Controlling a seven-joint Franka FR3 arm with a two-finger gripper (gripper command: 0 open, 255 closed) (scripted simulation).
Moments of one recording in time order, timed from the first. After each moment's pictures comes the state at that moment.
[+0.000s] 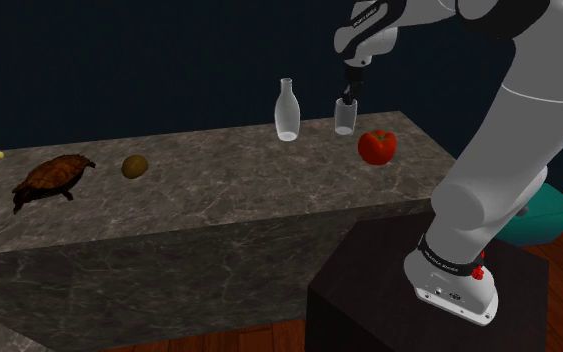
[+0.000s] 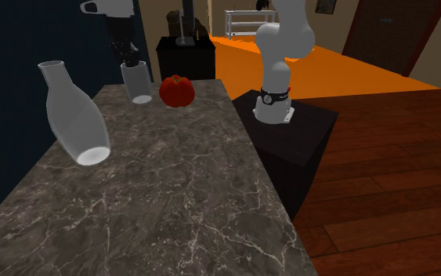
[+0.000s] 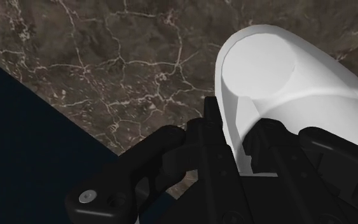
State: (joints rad) arm -0.36 0.04 -0.25 -2.08 0.01 2.18 -0.67
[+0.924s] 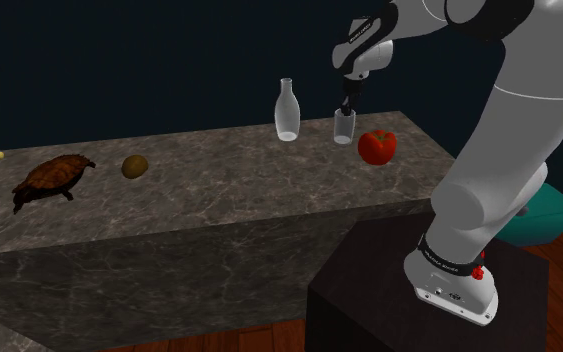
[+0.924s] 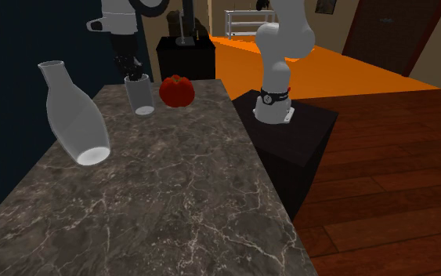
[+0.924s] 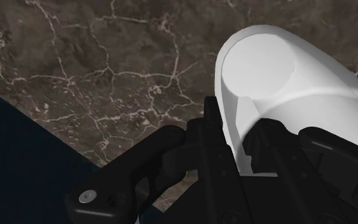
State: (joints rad) arm -0.36 0.09 -0.25 -2.13 0.02 2.28 -0.68
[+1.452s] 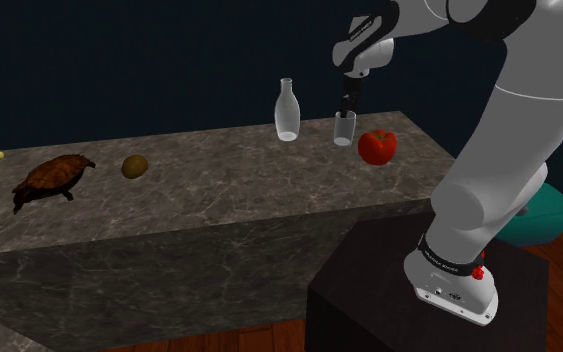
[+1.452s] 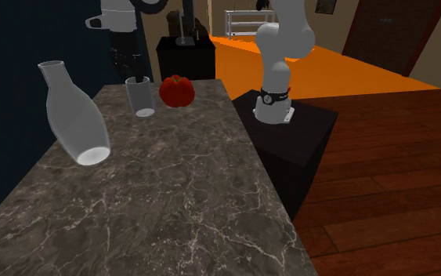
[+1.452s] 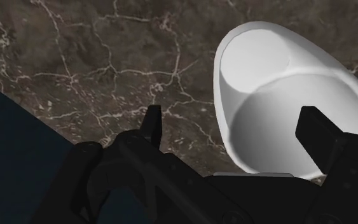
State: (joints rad) arm -0.36 0.08 -0.25 -2.12 0.02 2.27 -0.68
